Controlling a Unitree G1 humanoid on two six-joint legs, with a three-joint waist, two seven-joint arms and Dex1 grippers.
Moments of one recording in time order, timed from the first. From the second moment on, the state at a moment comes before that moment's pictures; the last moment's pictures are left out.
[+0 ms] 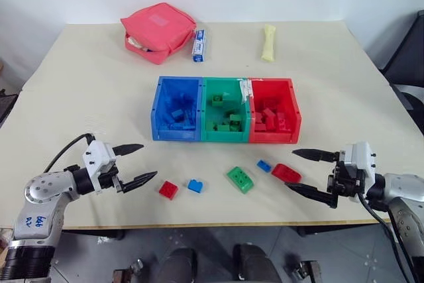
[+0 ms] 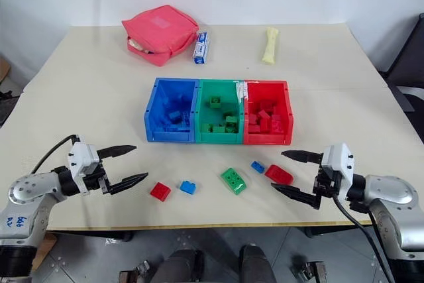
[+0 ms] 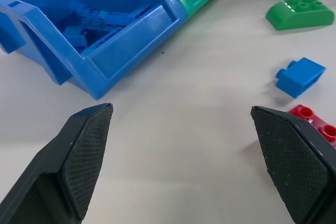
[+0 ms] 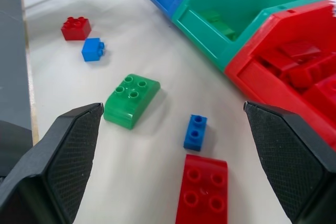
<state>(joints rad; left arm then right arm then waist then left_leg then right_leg) -0.09 0.72 0.21 0.04 -0.39 0.03 -1.02 0.02 -0.77 -0.25 -0.21 0.57 0.16 1.18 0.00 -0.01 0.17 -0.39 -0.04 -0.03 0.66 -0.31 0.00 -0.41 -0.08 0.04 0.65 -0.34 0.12</state>
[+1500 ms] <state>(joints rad) -0.17 0.68 0.00 -0.14 -0.42 0.02 -1.21 -0.05 -0.89 -0.07 -0.41 0.44 0.81 0.70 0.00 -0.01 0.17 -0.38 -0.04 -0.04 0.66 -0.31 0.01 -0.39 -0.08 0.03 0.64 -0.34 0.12</state>
